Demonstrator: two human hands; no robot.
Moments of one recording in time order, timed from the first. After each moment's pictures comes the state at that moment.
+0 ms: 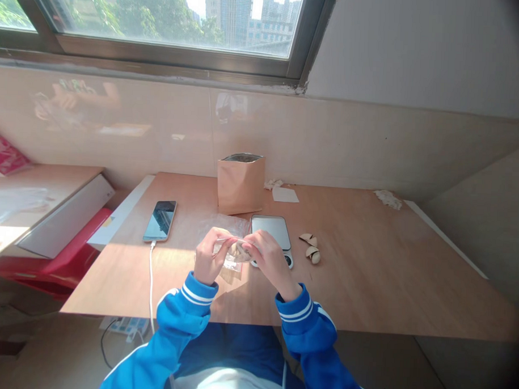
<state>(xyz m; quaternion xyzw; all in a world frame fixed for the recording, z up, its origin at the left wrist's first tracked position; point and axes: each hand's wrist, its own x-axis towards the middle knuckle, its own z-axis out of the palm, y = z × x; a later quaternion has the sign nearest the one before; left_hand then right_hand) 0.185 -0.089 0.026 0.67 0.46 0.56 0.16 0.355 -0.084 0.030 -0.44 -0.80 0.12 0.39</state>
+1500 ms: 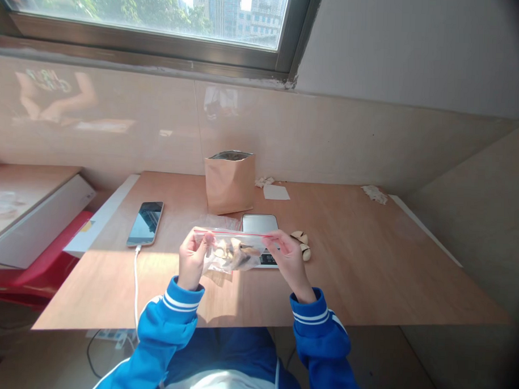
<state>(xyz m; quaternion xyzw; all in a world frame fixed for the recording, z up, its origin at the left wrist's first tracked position) 0.186 -0.083 0.032 0.47 0.46 0.64 0.40 0.401 -0.086 0.028 -0.47 -0.59 0.36 0.55</state>
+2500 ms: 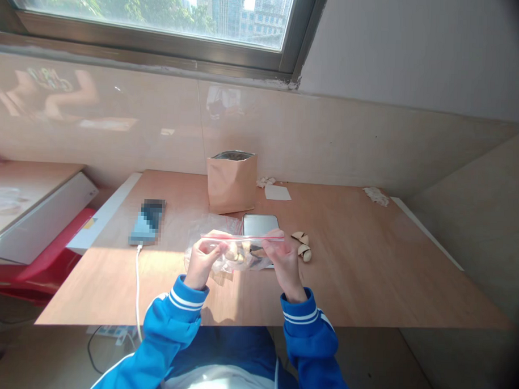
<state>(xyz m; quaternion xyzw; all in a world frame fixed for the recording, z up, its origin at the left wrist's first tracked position) 0.194 -0.083 0.023 0.47 0.41 0.60 0.51 0.381 -0.089 0.039 -0.43 -0.55 0.38 0.61</state>
